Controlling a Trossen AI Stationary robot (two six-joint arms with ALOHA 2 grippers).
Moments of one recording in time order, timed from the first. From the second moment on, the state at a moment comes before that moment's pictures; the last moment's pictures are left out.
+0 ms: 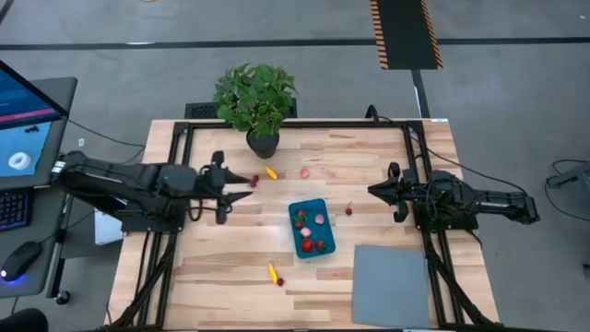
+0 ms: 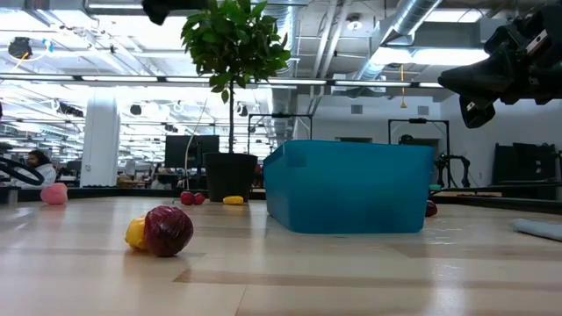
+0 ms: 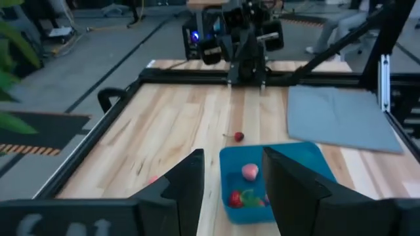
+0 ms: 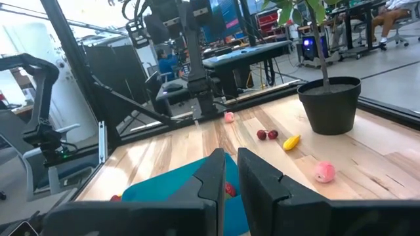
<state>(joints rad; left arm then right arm) -0.18 0.87 0.82 -0.25 -0.33 -0.07 -0.11 0.02 0.00 0.03 -0.08 0.24</state>
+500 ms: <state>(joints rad) -0.35 0.55 0.67 -0.20 -0.40 -0.03 -0.11 0.02 0.00 0.04 -0.08 0.24</state>
